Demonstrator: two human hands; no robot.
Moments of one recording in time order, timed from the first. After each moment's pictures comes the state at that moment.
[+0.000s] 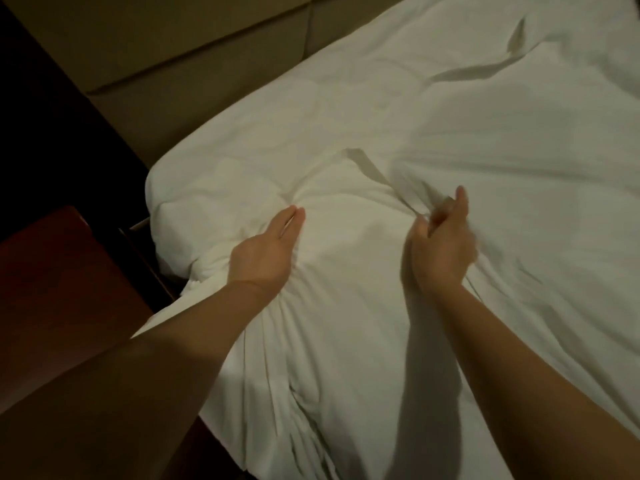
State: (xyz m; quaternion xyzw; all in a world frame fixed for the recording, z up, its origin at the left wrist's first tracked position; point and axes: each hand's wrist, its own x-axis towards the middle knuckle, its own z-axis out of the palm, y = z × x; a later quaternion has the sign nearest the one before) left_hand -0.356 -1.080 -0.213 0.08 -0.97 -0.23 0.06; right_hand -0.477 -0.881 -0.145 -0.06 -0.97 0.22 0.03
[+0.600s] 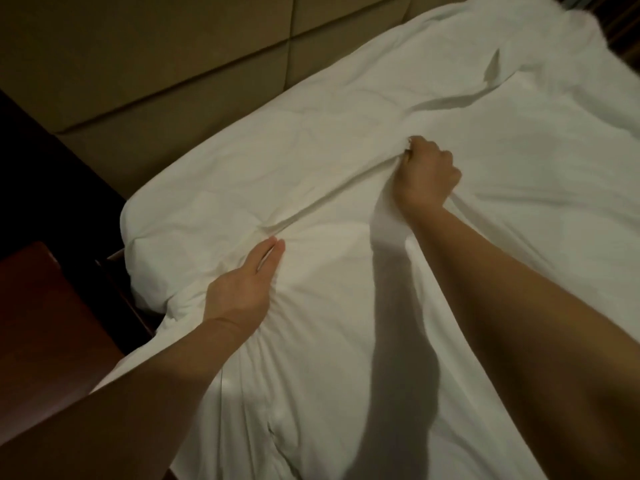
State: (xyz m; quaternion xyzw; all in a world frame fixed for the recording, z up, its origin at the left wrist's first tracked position) left_hand -0.362 -1.078 -0.219 0.10 -0.97 -0.18 0.12; right_hand -0.594 -0.943 -0.114 0.05 -0.99 0.09 0.05
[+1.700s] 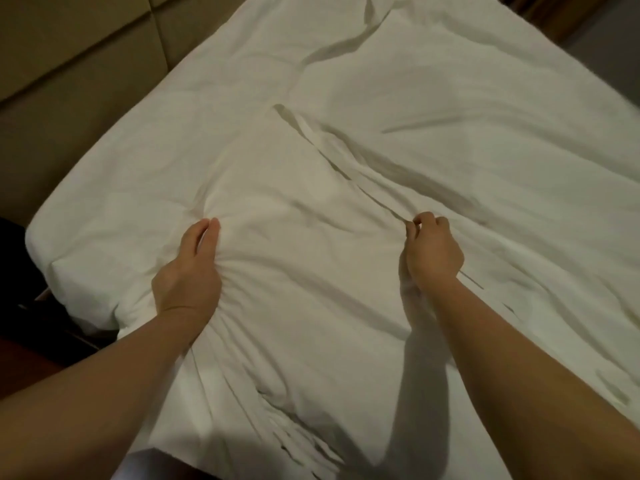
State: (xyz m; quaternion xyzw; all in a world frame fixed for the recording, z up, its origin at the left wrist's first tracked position) left_hand -0.356 -1.074 -0.205 0.18 -0.94 -0.28 0.05; right_hand -0.451 -0.772 -0.135 -0.16 -0.99 0.05 -0.01
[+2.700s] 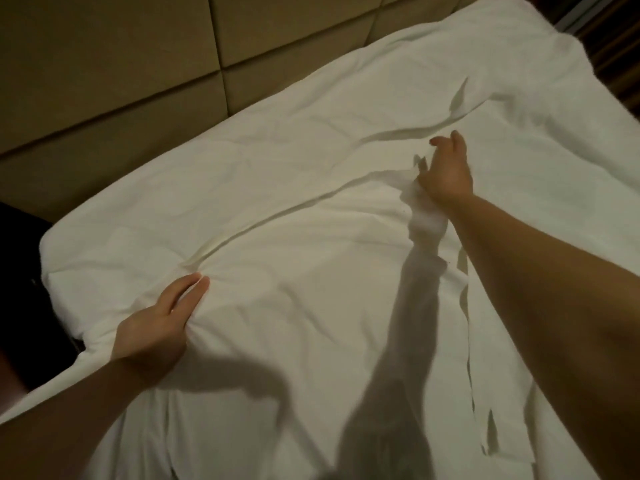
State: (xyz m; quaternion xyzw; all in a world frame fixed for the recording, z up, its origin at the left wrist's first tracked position) left_hand -0.355 -1.077 -0.210 0.15 -0.97 -0.17 0.03; right_hand -0.748 -0.847 -0.106 0.12 -0.98 0.14 -0.06
